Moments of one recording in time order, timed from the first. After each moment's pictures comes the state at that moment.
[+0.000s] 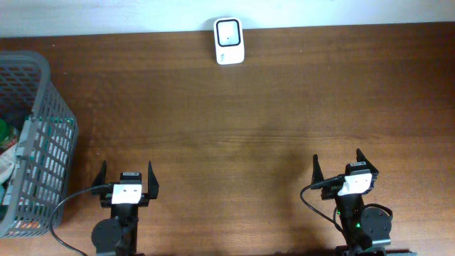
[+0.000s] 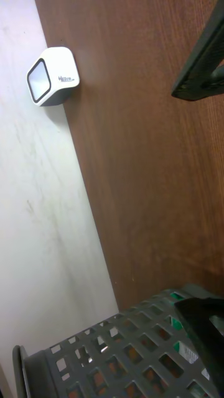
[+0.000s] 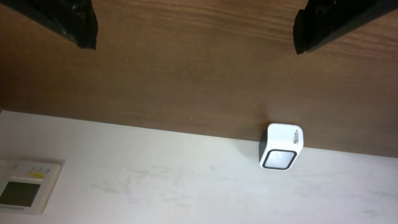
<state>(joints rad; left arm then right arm) 0.06 0.01 0.01 -0.07 0.00 0.29 0.05 0.01 0.01 -0.07 -0.02 -0.08</state>
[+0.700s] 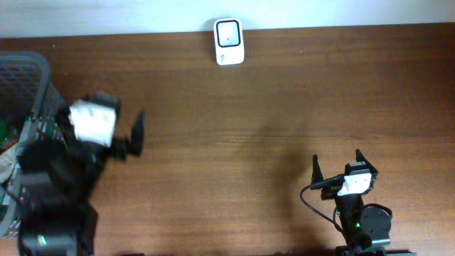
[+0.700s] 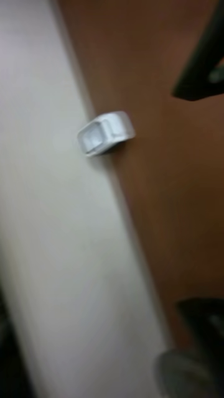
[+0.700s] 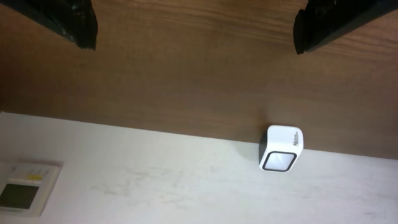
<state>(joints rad) 0.06 0.84 1.10 -0.53 0.22 0.28 0.05 0.01 0.01 -0.07 -0.02 -0.08</state>
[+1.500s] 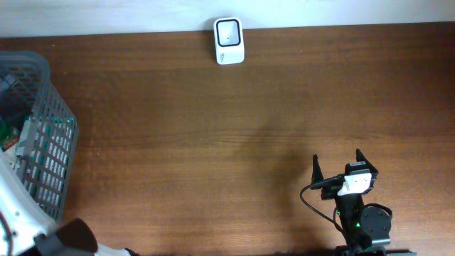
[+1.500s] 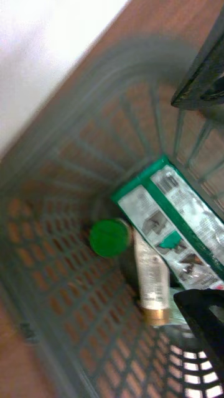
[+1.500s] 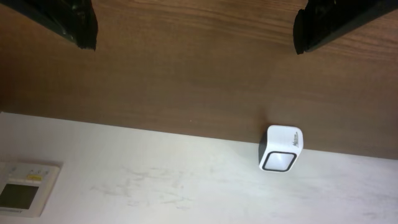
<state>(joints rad) 0.54 1.72 2.10 -1.20 -0.22 -0.25 0.05 0.01 0.01 -0.07 -0.02 -0.08</state>
